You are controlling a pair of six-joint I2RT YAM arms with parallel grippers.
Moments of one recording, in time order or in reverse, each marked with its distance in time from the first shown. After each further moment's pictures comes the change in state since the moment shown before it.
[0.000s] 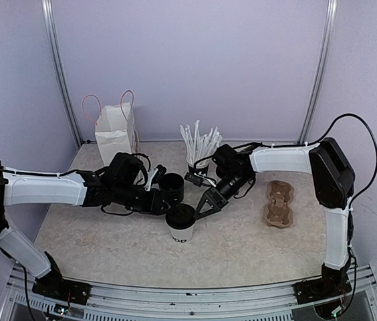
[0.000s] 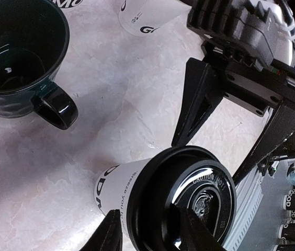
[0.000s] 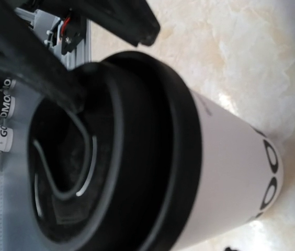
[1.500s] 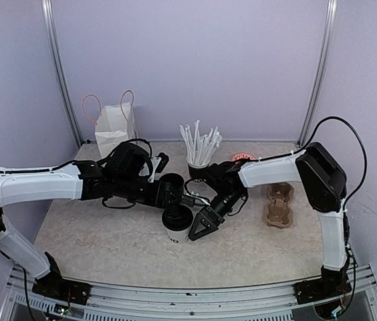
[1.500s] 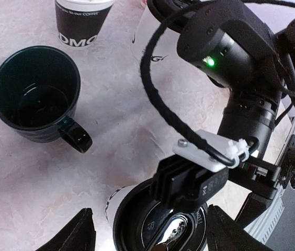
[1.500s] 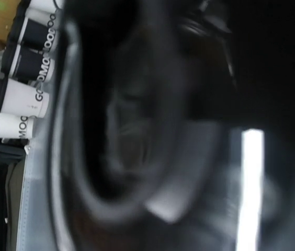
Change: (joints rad) left arm -0.077 -0.019 0.136 -0.141 -0.217 0.050; right arm 0.092 0.054 -0.076 0.025 -0.129 -0.076
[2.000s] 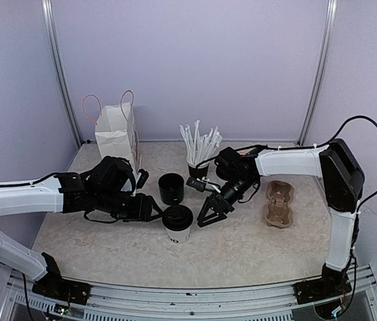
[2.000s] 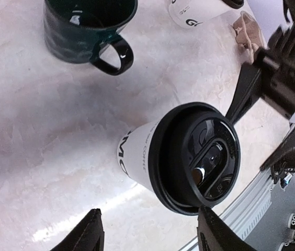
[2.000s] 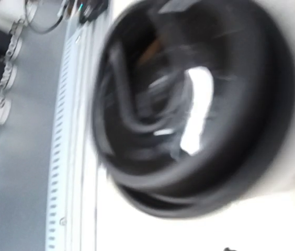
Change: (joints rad) left arm -0.004 -0.190 -0.172 -0.103 -0.013 -0.208; right arm -0.060 -0.151 -0.037 -0.018 0.137 -0.045
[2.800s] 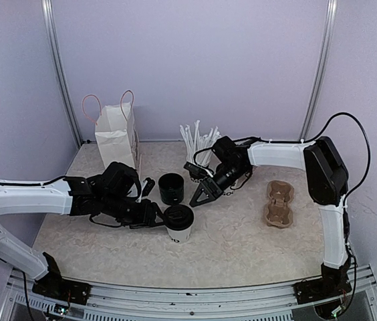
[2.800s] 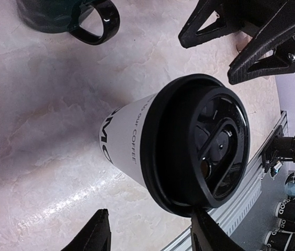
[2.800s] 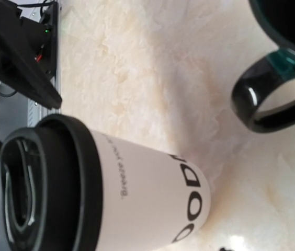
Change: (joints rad) left arm -0.001 0.060 -0.040 0.074 0.122 -0.045; right arm -0.073 0.169 0.240 0.028 0.035 0.187
